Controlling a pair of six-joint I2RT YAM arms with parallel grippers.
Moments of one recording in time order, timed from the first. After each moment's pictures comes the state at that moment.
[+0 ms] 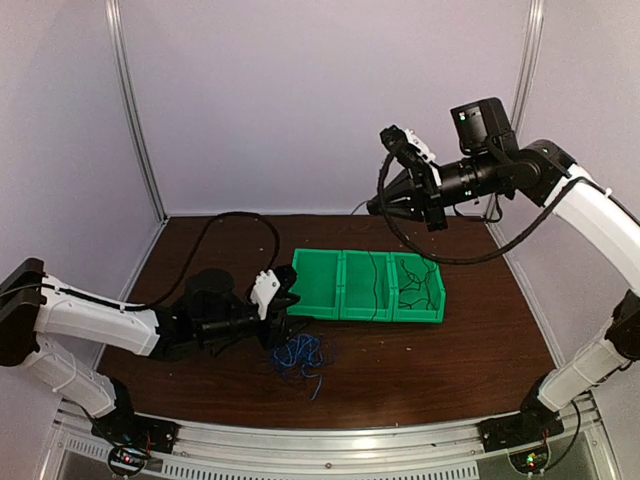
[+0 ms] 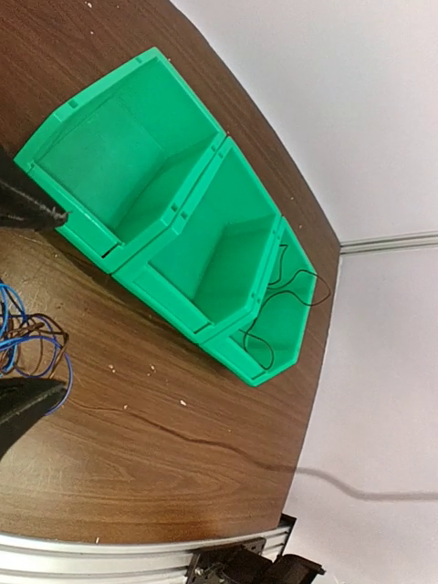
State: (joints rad) left arm -1.00 1.38 0.56 0.55 0.06 0.05; right arm 0.68 1.47 1.73 -0.78 -0.75 -0.52
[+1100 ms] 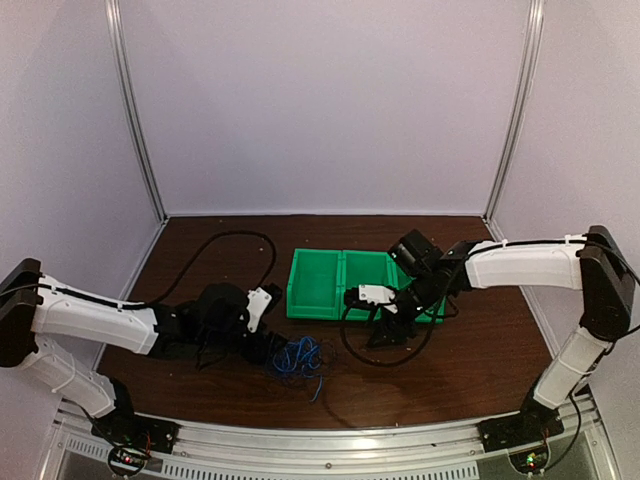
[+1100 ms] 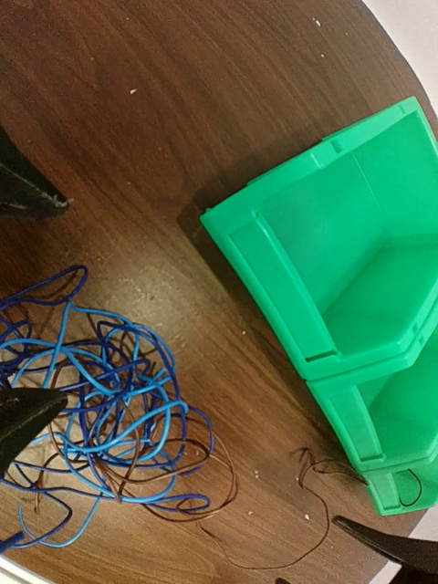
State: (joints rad) left arm -1.00 1.38 0.59 0.08 -0.16 -0.23; right arm 0.73 1.60 1.05 -0.55 -0.47 -0.62
